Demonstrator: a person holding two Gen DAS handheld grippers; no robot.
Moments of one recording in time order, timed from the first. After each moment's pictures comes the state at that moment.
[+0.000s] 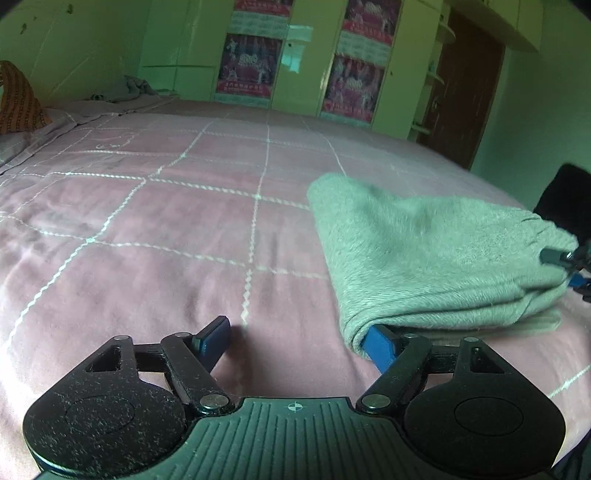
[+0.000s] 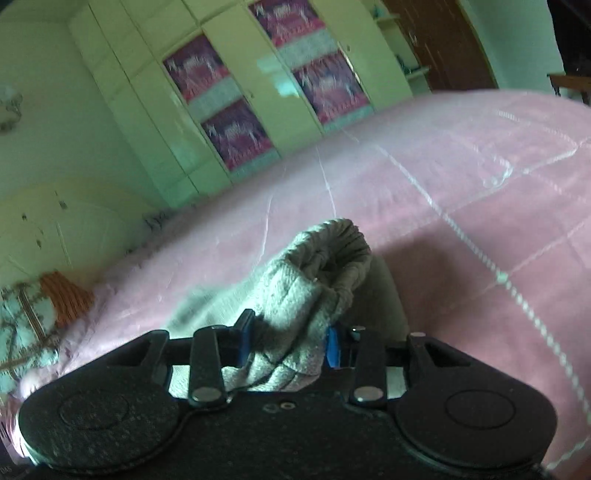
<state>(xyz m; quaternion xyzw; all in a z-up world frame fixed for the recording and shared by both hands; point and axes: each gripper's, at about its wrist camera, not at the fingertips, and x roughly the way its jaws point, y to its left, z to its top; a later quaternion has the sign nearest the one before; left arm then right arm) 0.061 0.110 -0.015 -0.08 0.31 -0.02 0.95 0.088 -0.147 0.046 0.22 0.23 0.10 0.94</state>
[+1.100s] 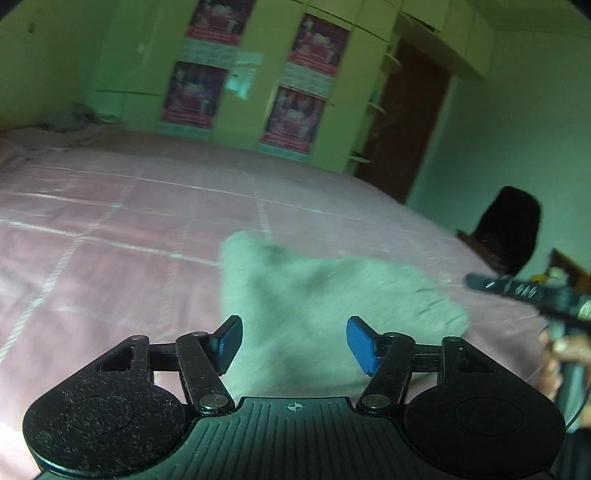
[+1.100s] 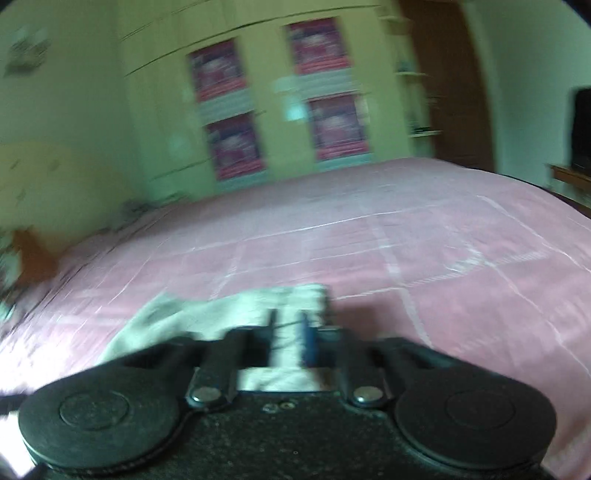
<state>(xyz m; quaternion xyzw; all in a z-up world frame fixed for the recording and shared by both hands) 0.061 0.082 0.052 -0.13 0.25 -0.13 0.95 0.089 -0.151 0.077 0.07 0.21 0.08 0.97</state>
